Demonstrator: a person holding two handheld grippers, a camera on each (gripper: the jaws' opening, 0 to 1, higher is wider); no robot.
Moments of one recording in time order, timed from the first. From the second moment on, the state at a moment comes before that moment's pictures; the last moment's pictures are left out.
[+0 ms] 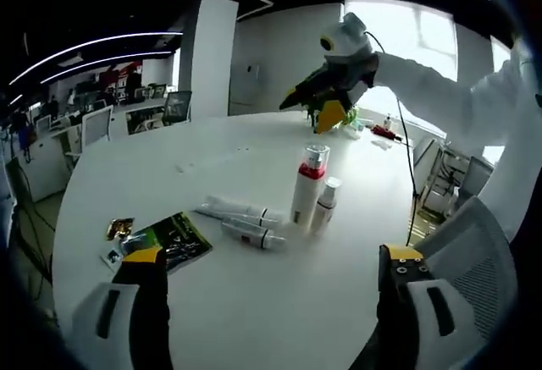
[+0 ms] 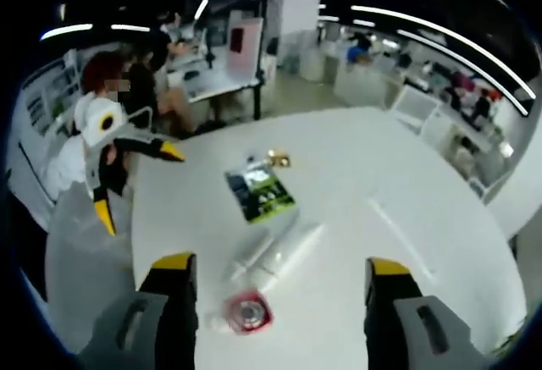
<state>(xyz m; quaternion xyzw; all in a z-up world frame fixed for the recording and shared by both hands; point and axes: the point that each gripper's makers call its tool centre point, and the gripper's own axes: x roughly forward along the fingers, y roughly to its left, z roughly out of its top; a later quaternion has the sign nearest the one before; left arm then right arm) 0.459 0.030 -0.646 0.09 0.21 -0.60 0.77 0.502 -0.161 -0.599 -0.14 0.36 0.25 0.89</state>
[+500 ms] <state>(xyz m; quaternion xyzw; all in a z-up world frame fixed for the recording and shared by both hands) 0.465 0.039 -0.650 0.09 0.22 -0.58 0.78 0.534 -0.163 -0.652 -0.10 0.43 0.25 0.86</state>
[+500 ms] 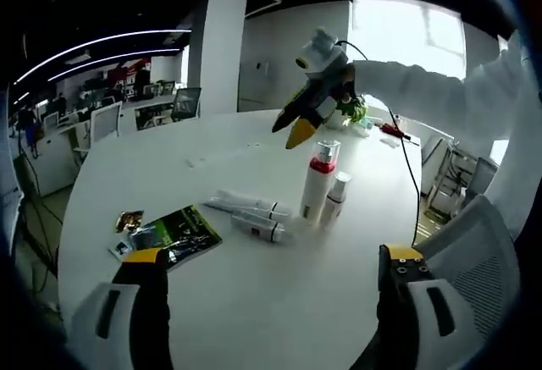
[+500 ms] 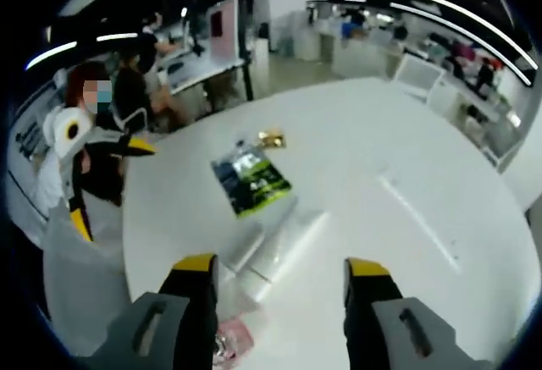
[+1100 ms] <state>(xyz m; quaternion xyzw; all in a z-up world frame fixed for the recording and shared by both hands) 0.462 0.040 -0.654 0.09 0.22 -0.58 0.78 0.557 -0.165 -0.724 -0.05 0.50 0.25 0.82</state>
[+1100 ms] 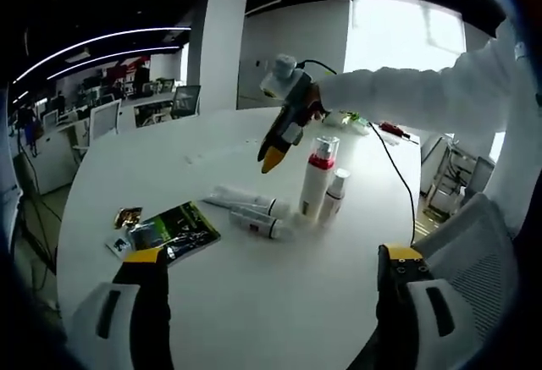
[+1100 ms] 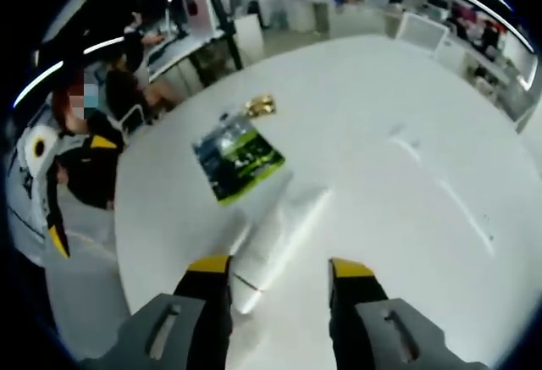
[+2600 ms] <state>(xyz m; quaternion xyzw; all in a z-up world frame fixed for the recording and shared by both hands) 0.465 0.048 -0.670 0.11 0.25 -0.57 0.77 0.593 -0.139 -0.787 0.12 0.57 0.26 0.77</state>
